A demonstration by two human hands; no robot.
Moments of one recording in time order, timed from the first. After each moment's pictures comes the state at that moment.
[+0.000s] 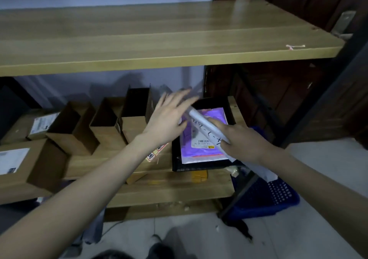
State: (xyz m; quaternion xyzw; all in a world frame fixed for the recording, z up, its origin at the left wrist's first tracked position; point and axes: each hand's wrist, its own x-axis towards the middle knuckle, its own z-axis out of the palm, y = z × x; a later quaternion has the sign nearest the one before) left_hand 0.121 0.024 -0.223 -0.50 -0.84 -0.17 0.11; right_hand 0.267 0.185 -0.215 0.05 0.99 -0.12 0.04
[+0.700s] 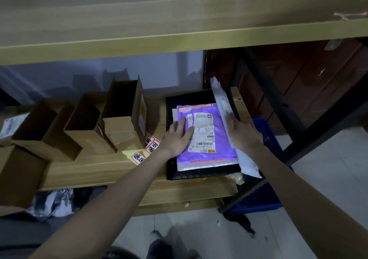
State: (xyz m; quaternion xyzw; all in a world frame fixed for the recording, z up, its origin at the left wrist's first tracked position) left_hand 0.088 0.077 -0.348 -0.25 -0.89 -0.26 -0.27; right_hand 0.199 0.253 -0.325 0.35 0.91 -0.23 0.01
